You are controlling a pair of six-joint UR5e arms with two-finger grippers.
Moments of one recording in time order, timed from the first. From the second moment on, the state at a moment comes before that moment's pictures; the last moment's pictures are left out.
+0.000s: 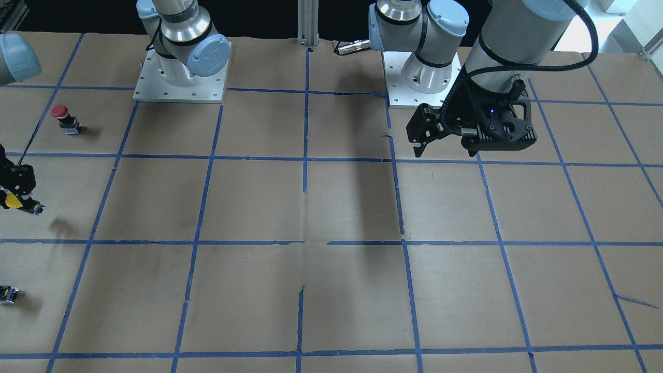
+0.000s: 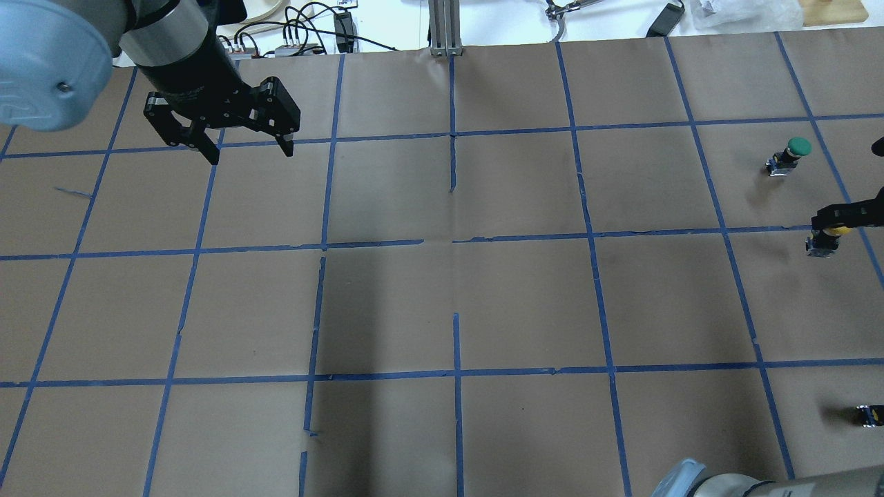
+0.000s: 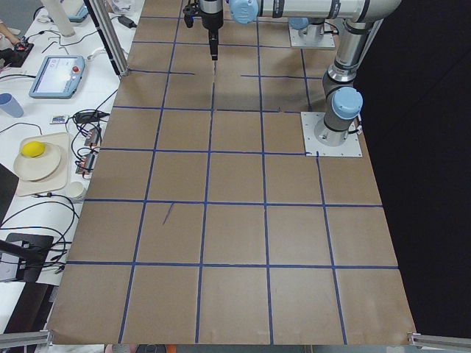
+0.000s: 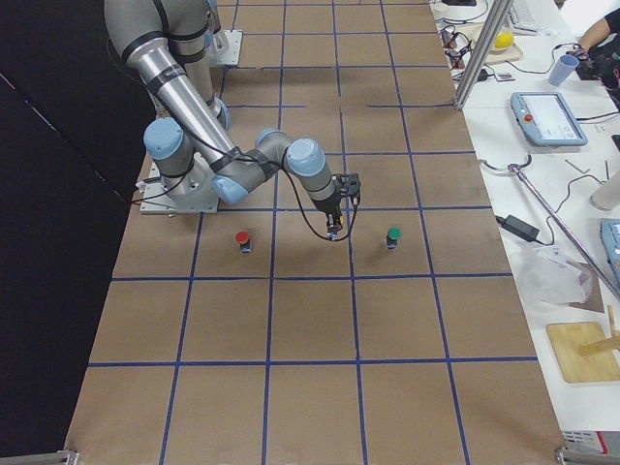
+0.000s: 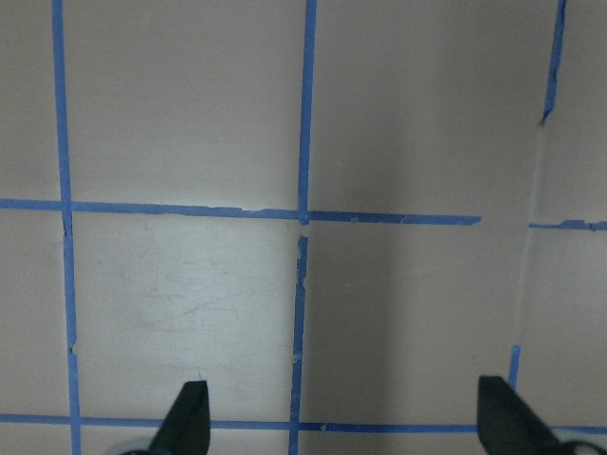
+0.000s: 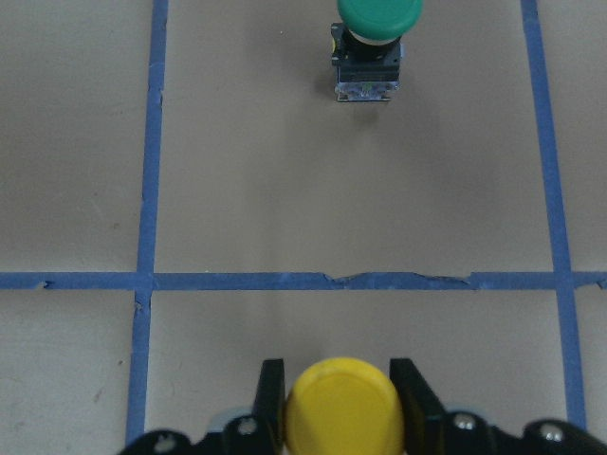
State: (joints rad) left arm -1.57 -1.64 -1.50 -1.58 1.54 -0.06; right arm 0.78 -1.41 2.11 -2.49 -1.30 -0.76
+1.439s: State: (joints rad) left arm -1.57 -1.62 -1.50 -1.59 1.54 -0.05; right arm 0.70 -1.39 2.16 -2.48 -1.25 -0.81
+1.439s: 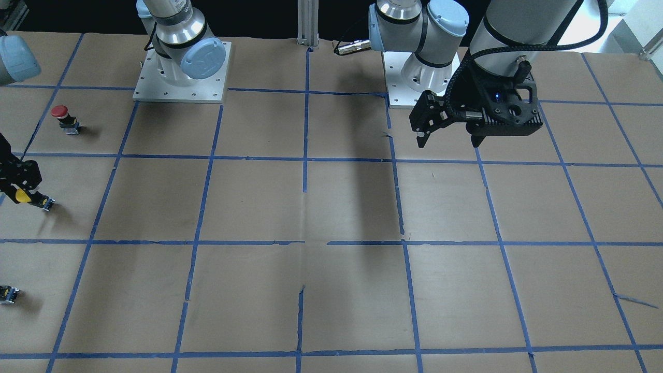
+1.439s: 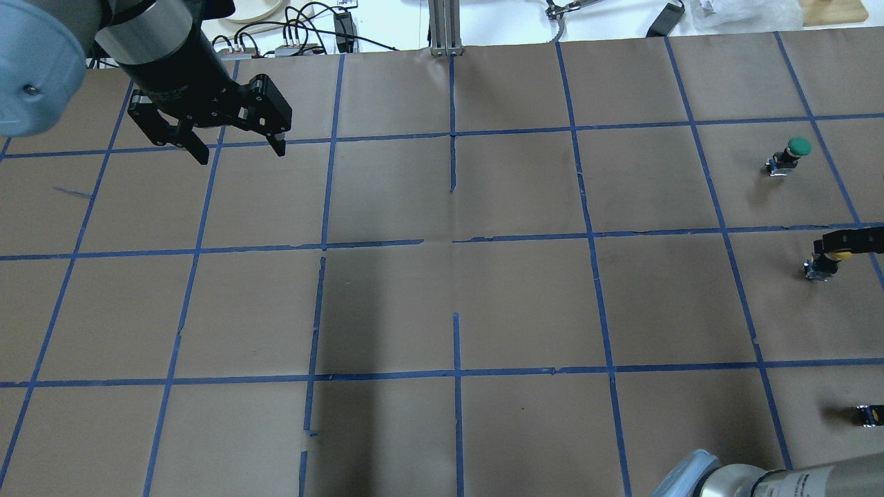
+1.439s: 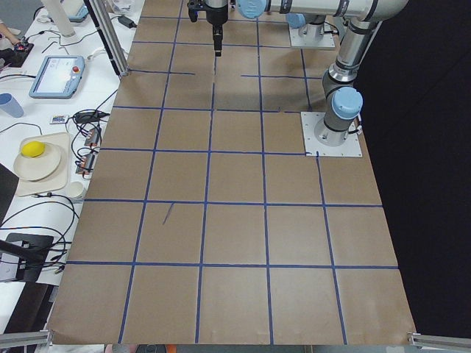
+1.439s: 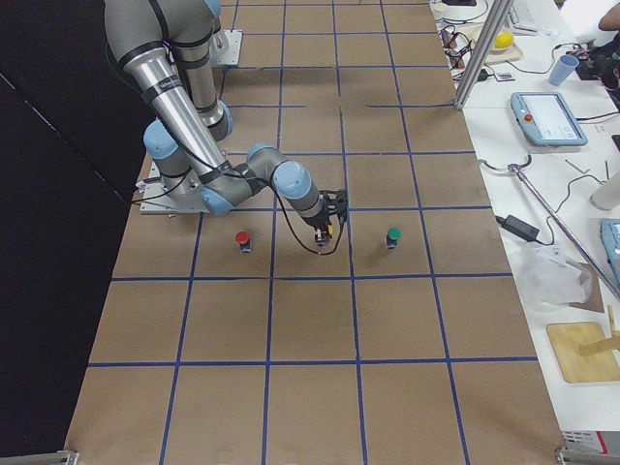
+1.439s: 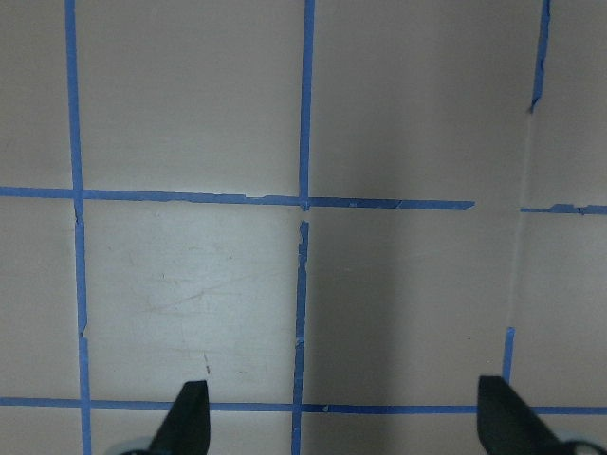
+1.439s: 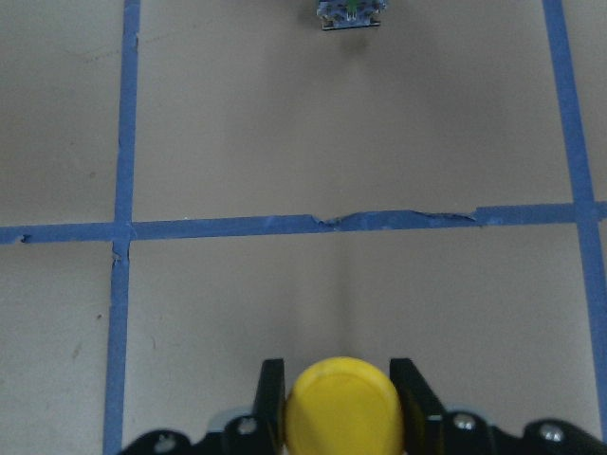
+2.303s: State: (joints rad) left arm -1.57 -1.62 -1.50 -1.59 1.54 -0.05; right arm 0.70 -1.41 2.17 -2.48 -1.25 -0.81
